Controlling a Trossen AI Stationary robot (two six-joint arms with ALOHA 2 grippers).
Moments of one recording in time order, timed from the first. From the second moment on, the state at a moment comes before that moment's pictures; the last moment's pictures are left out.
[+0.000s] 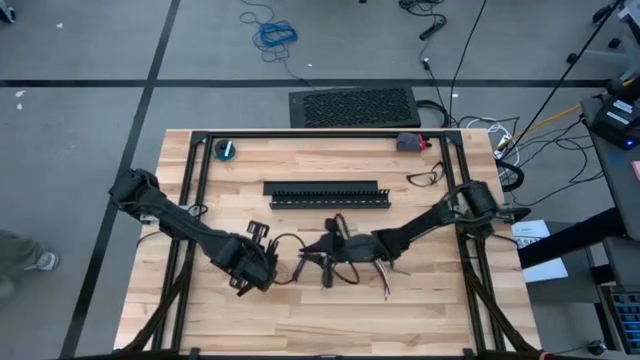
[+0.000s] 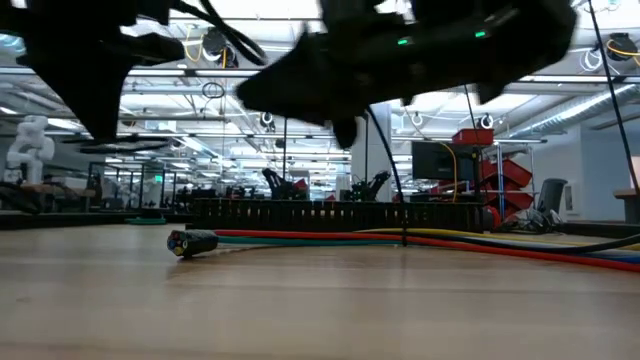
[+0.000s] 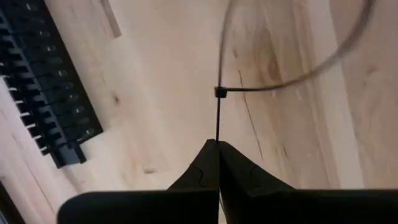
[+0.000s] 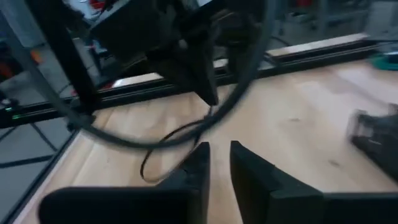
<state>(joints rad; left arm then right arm) -0.52 1.56 1.14 -1.12 -0.28 -0.18 0.27 1.98 0.98 0.81 0.26 0.26</state>
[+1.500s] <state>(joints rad) -0.53 1.54 1.15 -1.05 -0.33 -0.07 0.24 2.19 1.34 0.44 0.31 0.13</state>
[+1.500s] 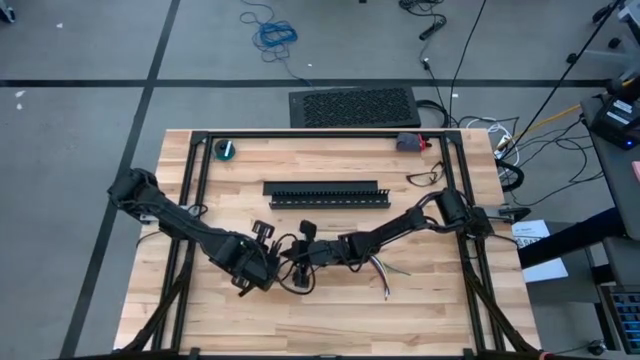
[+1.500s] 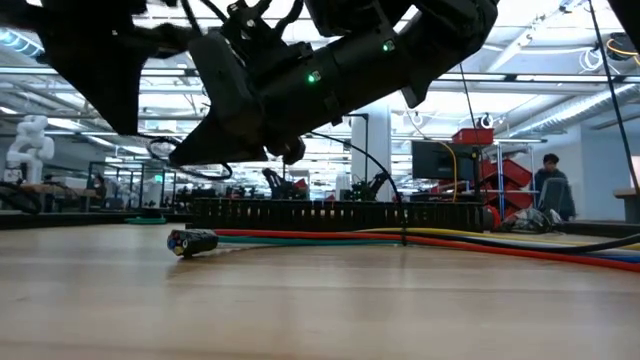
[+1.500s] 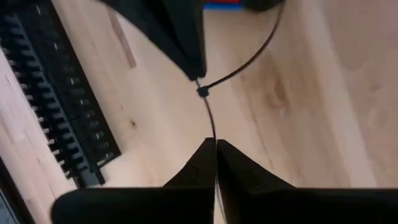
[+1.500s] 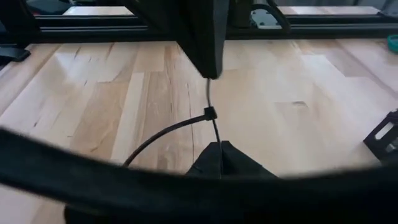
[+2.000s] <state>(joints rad) -0.74 1.17 1.12 -0.99 -0.68 -0.35 0.22 2.18 1.27 0.67 0.18 0.14</state>
